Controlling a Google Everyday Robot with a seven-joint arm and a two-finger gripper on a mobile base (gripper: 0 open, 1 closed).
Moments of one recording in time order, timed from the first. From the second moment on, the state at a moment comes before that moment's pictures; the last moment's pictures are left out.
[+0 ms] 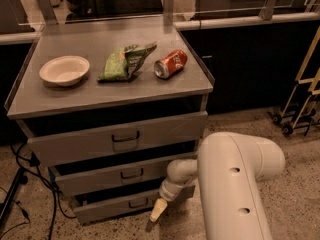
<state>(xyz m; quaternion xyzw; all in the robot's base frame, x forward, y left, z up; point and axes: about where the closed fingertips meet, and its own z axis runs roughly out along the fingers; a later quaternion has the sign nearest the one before) 0.555 -0.014 0.251 -0.53 0.82 0.18 0.08</state>
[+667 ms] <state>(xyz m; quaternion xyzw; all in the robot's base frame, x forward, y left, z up) 0.575 -0.006 0.223 -0.54 0.82 0.17 0.07</state>
